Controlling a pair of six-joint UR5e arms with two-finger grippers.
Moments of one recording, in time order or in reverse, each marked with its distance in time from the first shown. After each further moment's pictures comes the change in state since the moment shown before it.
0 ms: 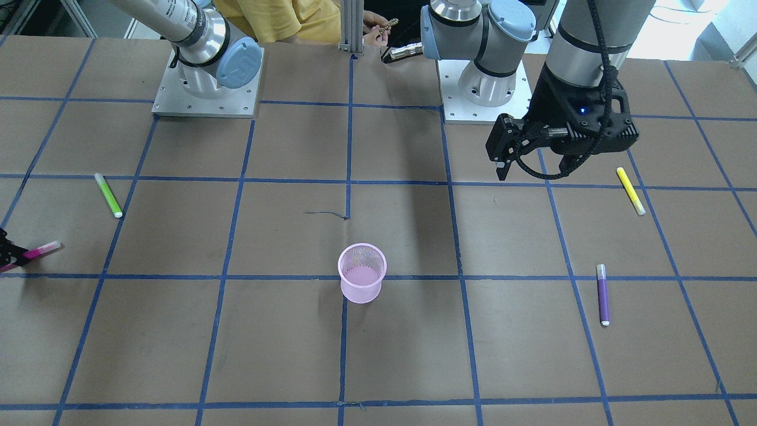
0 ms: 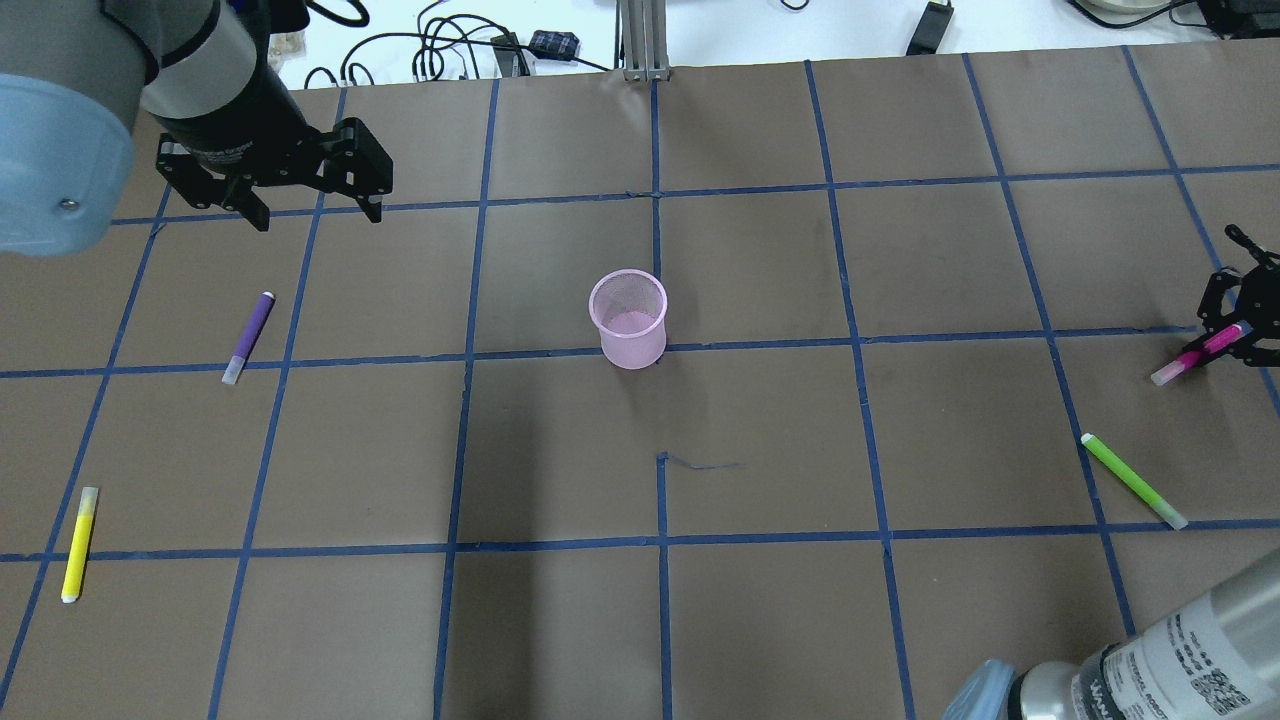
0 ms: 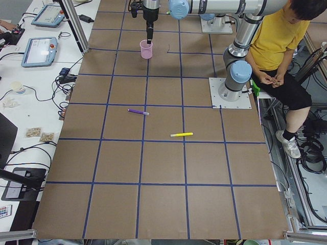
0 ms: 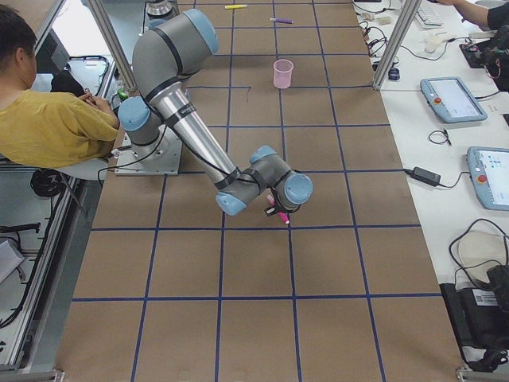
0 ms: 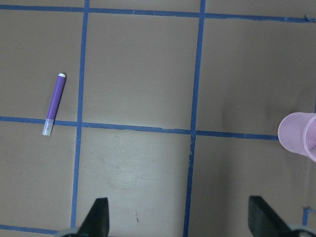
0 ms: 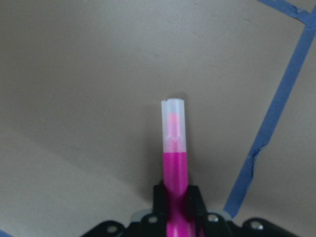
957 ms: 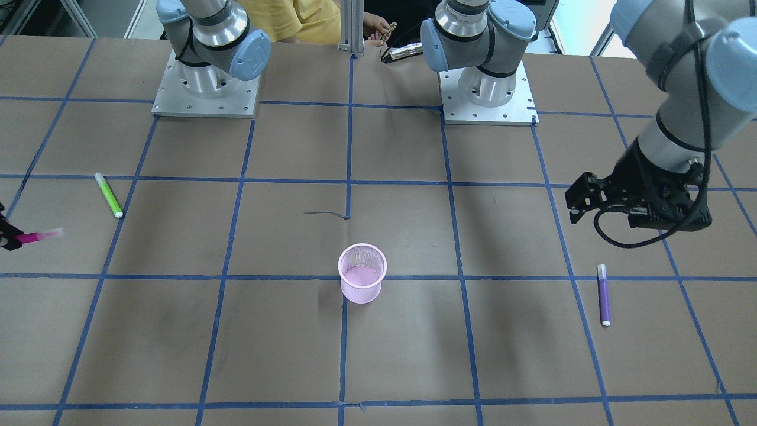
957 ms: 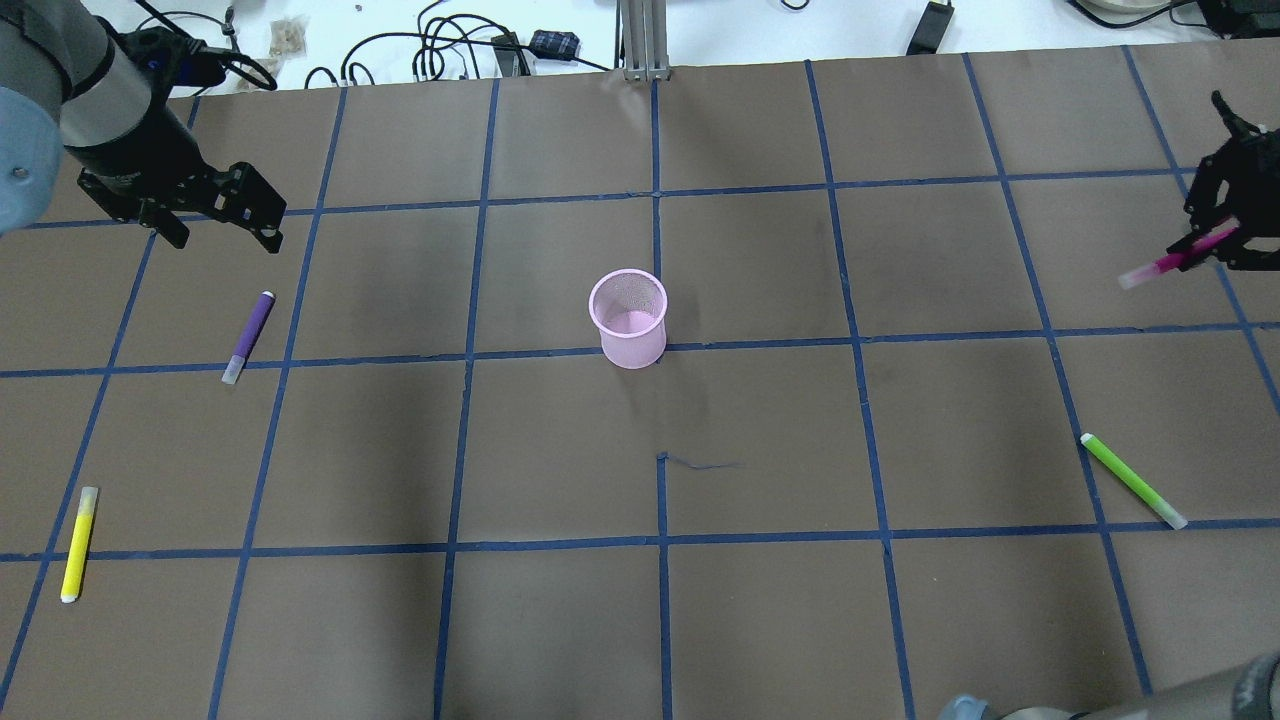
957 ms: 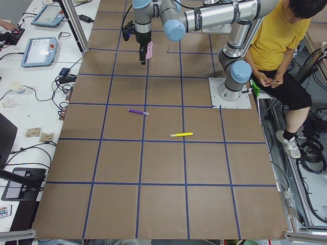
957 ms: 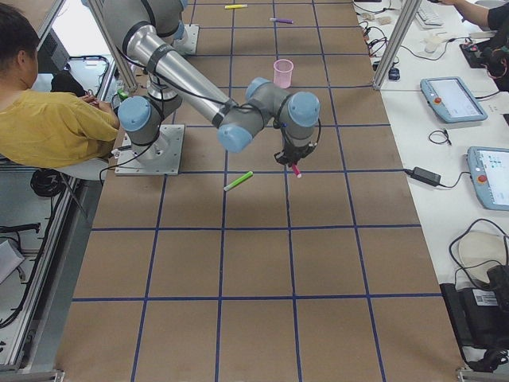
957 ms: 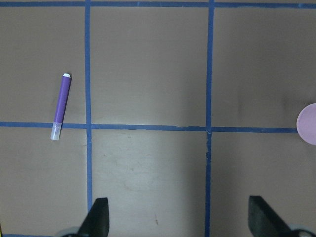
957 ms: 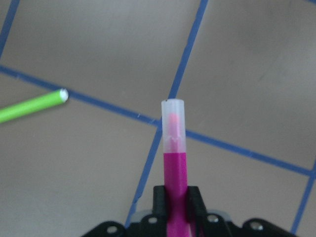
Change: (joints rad) left arm 0.275 -0.155 -0.043 0.107 0.012 0.459; right arm 0.246 -0.336 0.013 0.108 0.016 0.417
